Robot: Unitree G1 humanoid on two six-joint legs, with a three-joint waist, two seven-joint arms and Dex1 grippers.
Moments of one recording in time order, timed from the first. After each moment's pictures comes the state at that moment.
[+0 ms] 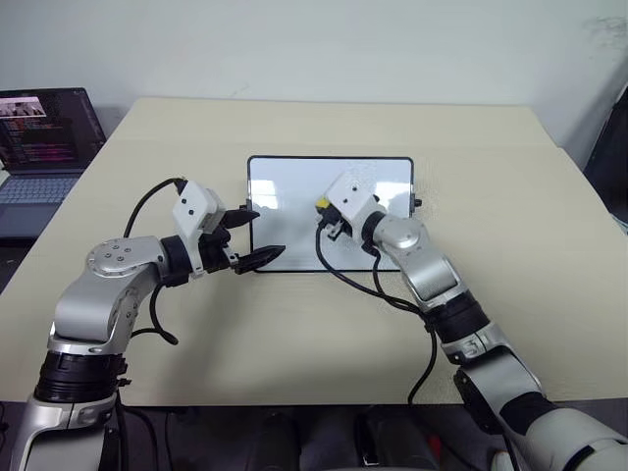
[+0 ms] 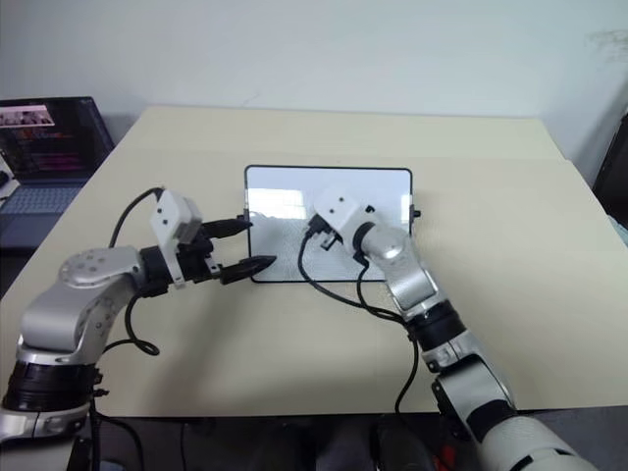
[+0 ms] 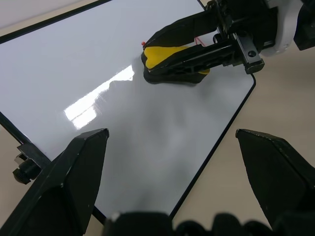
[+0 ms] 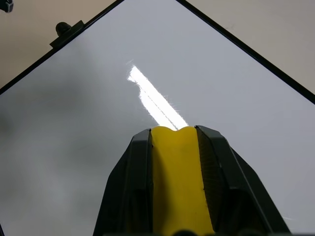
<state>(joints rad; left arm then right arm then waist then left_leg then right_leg) -0.39 0.76 0.09 -0.15 -0.46 0.54 -0.90 -0.80 -0.11 0.31 0.27 -0.17 0.35 0.42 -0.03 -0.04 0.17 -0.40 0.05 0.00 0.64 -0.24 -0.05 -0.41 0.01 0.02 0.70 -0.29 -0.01</state>
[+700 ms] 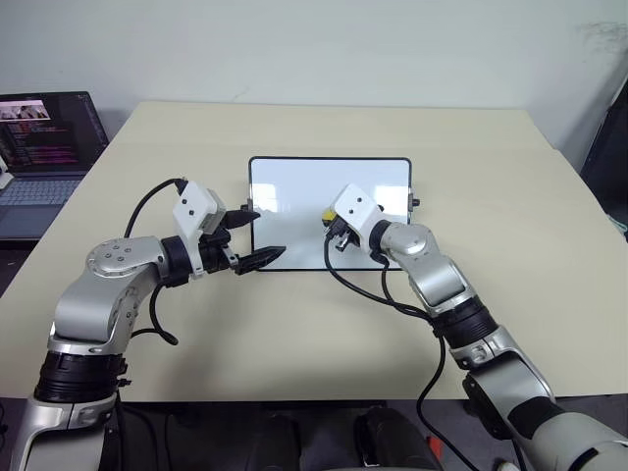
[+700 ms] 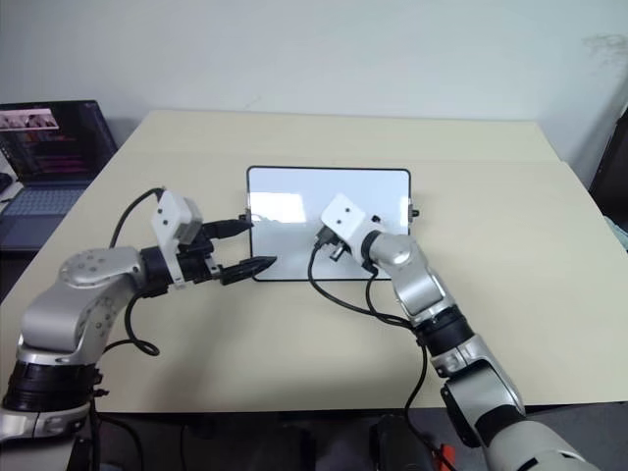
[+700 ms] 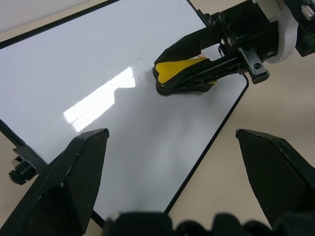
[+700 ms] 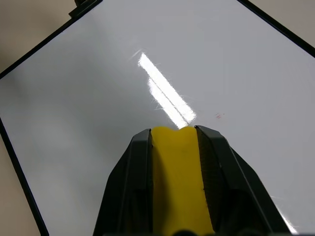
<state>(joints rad) -0.39 0.76 0.08 -0.15 -0.46 0.54 -0.91 -0.78 -0.14 0.32 0.26 -0.17 0.38 0.46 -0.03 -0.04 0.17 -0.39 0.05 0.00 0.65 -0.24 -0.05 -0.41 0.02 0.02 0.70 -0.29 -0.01</state>
